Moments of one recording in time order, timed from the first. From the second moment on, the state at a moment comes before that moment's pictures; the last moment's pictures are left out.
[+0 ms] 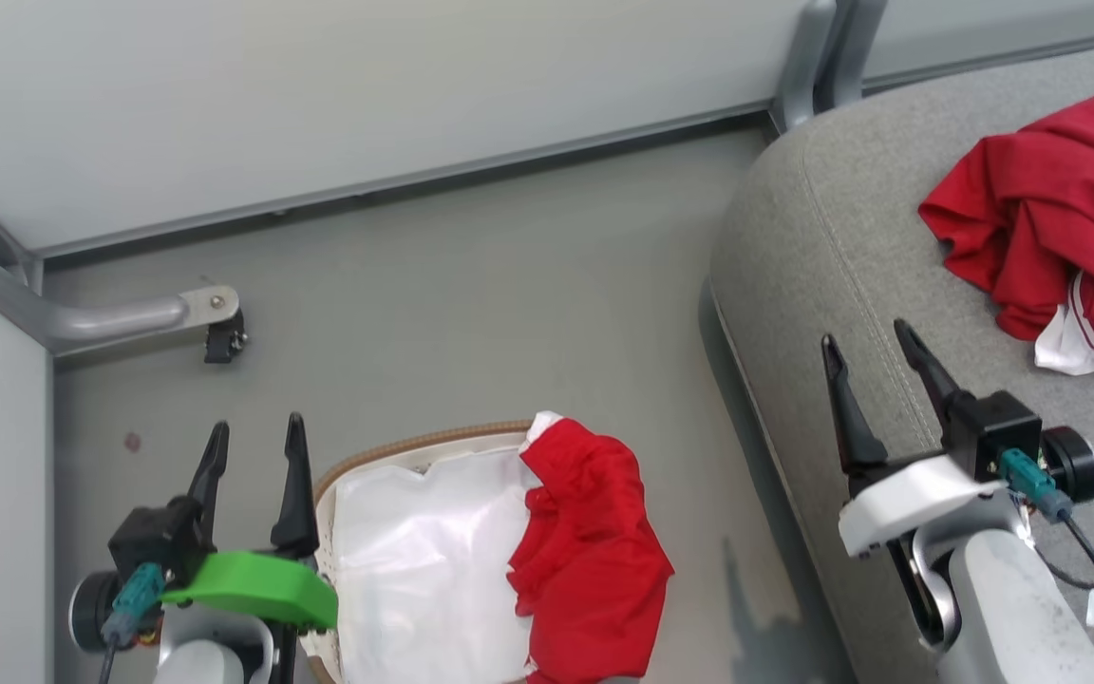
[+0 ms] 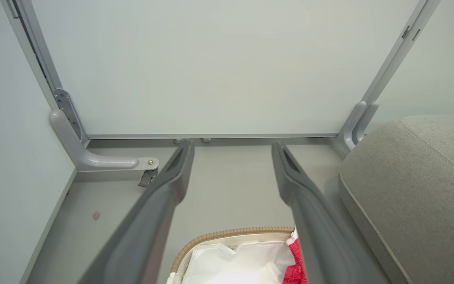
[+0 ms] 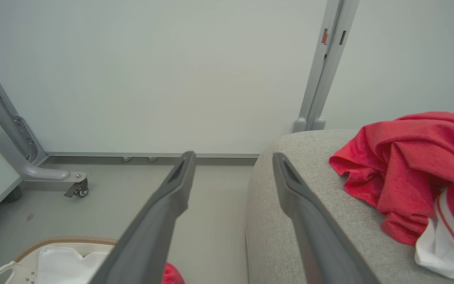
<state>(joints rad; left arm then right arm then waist) -0.15 0.05 -0.04 0.35 -0.25 -0.13 -0.26 -0.27 -0.05 0.02 0.30 0.05 0.13 -0.26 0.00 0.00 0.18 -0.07</state>
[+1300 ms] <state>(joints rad) -0.25 0.05 -0.24 0.48 -0.39 -0.13 -0.26 -0.34 -0.05 0.06 0.20 0.12 0.13 -0.26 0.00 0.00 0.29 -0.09</state>
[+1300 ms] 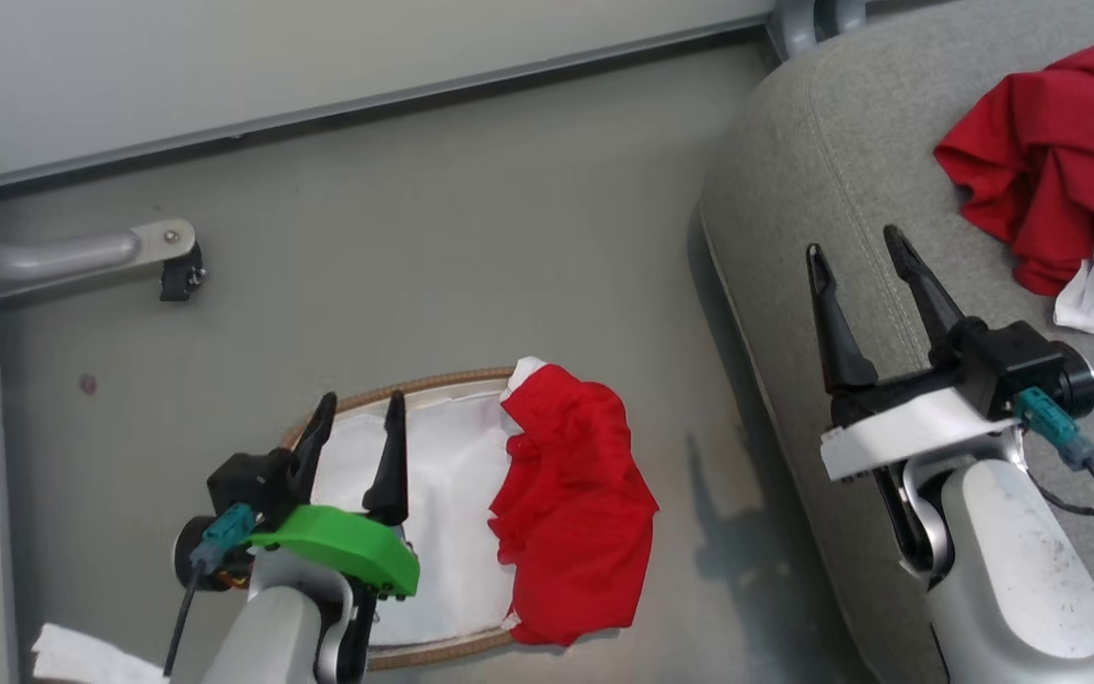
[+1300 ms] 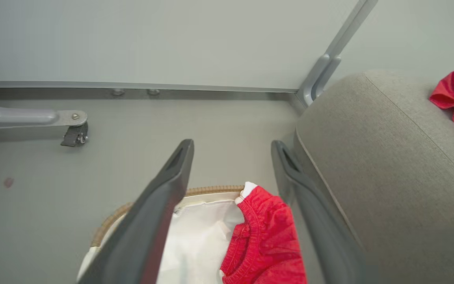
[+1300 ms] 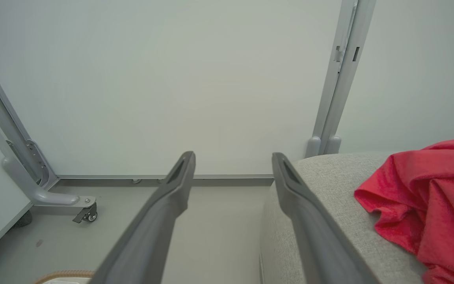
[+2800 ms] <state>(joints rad) -0.77 0.27 -1.12 0.85 -1.12 -0.13 -0.08 -0.58 -0.05 0.17 -0.02 0.23 0.13 -0.26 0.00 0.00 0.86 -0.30</state>
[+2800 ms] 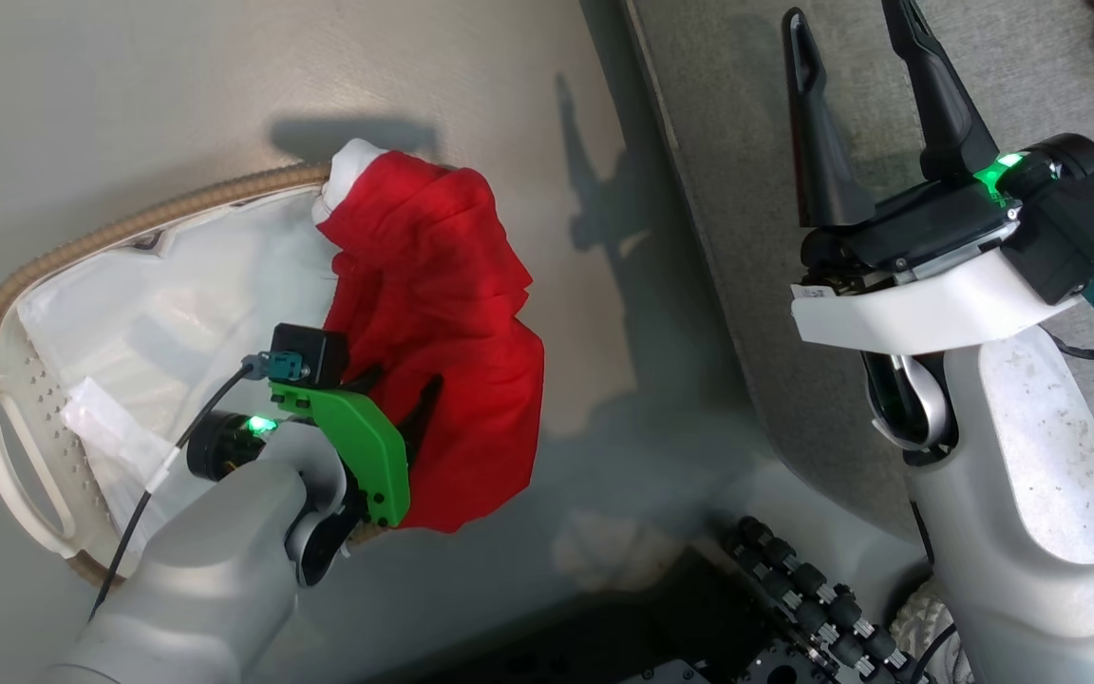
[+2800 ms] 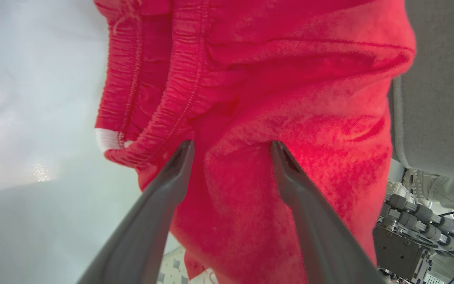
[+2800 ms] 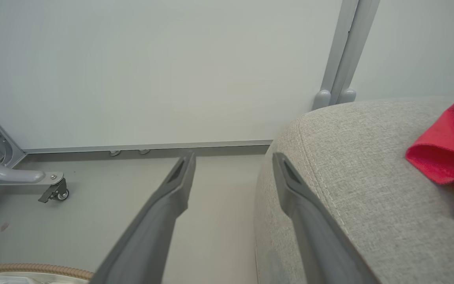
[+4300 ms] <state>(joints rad) -0.82 0.29 -1.28 0.76 -1.28 -0.13 -0.09 -0.60 -0.05 0.20 0.00 0.23 0.13 -0.26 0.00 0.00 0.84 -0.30</state>
